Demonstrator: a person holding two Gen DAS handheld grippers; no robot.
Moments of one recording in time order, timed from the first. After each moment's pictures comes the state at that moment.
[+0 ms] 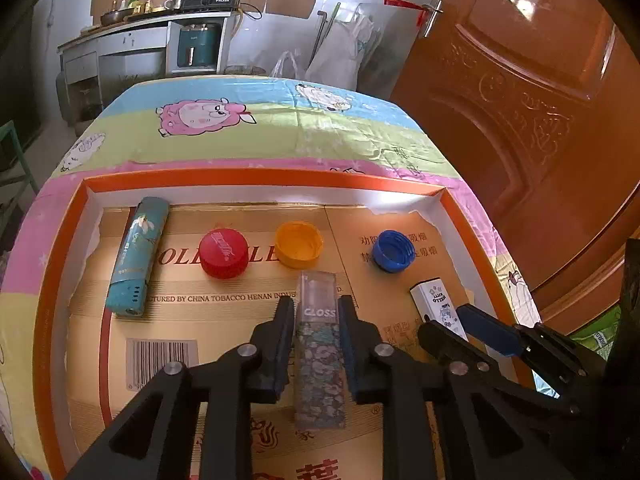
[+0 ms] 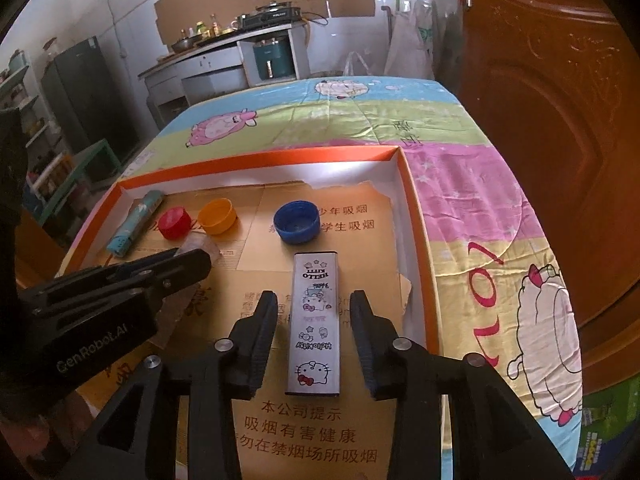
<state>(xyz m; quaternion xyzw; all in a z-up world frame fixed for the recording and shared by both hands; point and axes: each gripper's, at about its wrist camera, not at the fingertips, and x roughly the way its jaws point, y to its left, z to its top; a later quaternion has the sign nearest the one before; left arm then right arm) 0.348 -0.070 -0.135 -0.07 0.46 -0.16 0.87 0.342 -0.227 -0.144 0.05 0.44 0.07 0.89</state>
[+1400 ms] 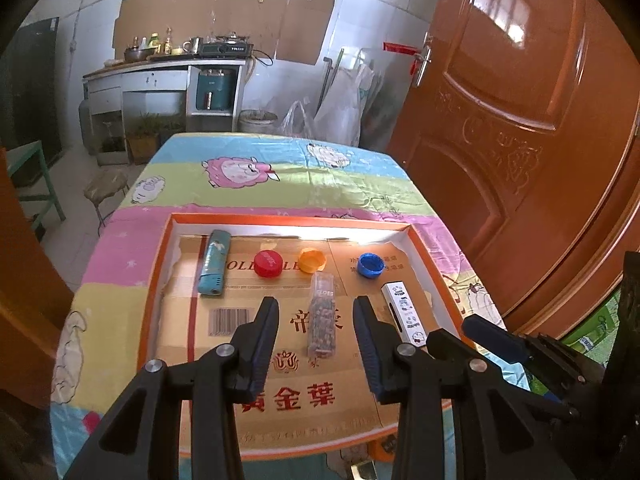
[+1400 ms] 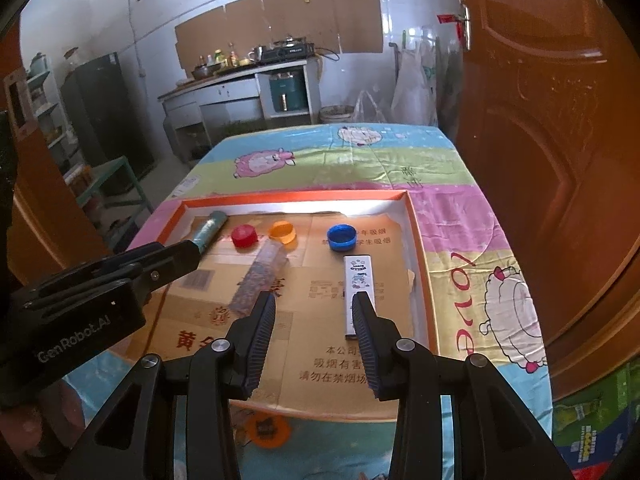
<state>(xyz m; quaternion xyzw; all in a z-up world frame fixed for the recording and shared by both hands) 0.268 -0.036 -0.058 -0.07 0.39 -0.13 0.91 0.260 -0.205 -0.072 0.04 0.39 0.08 0.92</state>
